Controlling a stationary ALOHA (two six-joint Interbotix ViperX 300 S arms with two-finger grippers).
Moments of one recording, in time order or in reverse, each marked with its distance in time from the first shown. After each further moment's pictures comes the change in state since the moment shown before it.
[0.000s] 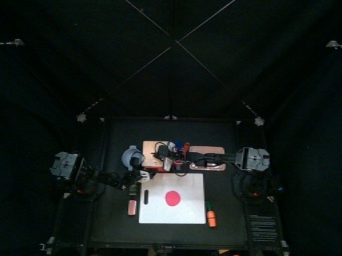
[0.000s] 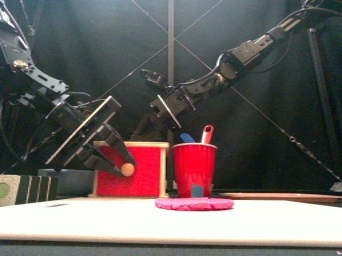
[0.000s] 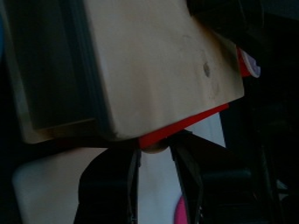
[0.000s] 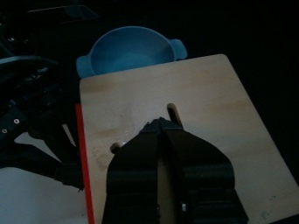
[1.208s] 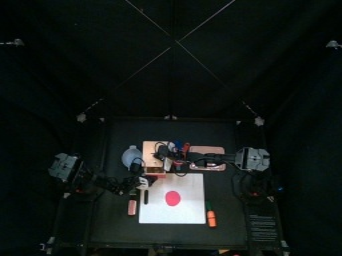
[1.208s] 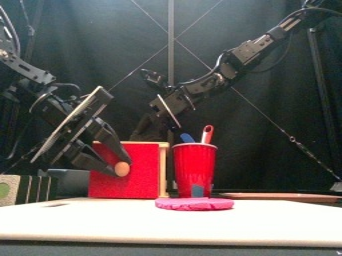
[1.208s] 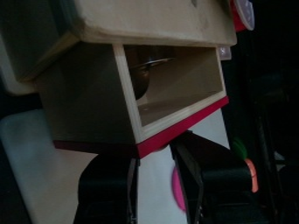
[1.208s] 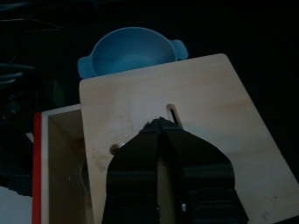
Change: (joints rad) left arm -0.115 -0.005 0.011 -0.028 0.000 0.000; right arm -0.002 0.000 0.000 0.003 -0.002 0.002
